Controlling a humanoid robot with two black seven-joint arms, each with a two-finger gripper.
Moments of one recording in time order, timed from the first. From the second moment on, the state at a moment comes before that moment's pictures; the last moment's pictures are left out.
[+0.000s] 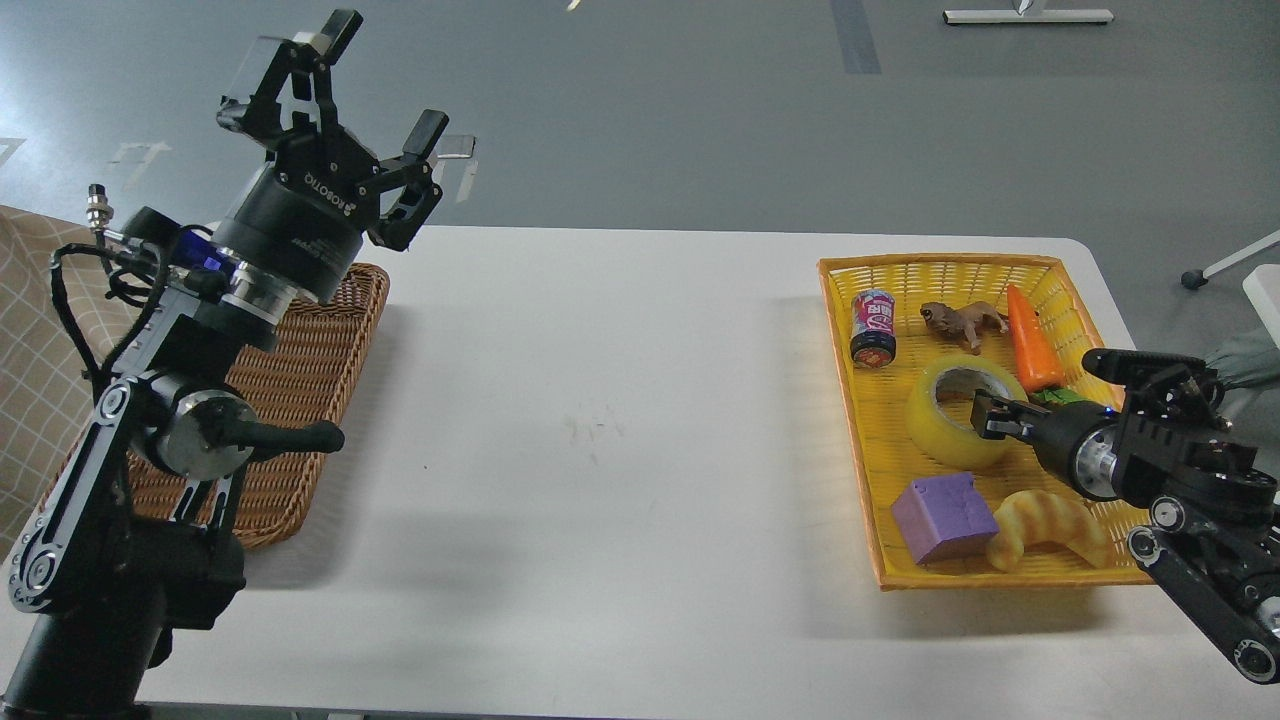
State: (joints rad) left arm -0.23 0.16 -1.55 -1.62 0.82 -0.30 -0.01; right arm 0.39 -0.50 0.91 1.17 -1.98 0.33 -0.17
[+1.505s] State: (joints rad) left arm -0.21 0.15 -1.55 -1.62 0.82 -0.33 -0.01; right arm 0.68 -0.53 0.98 1.32 -1.88 0.49 -0.12
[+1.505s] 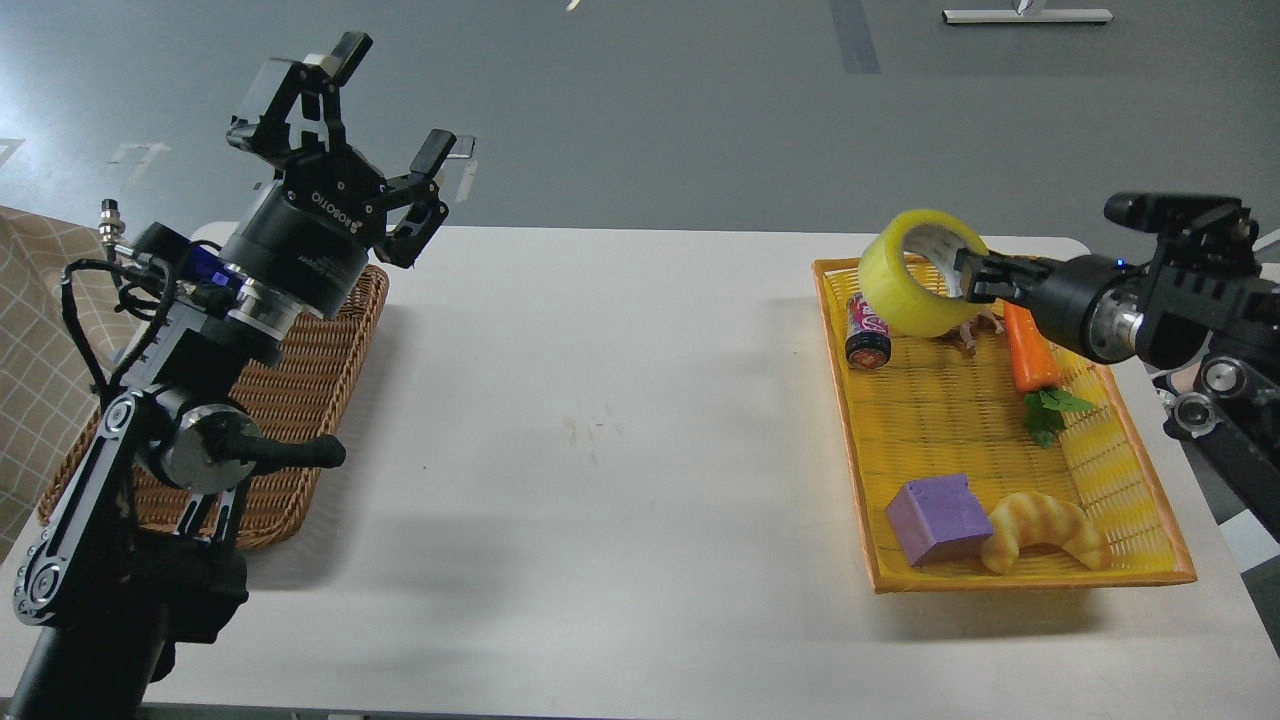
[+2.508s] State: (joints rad) left arm -0.19 0.15 -1.55 -1.62 0.82 -0.33 -0.01; right arm 0.90 0.00 0.48 1.04 -2.01 0.49 -0.12
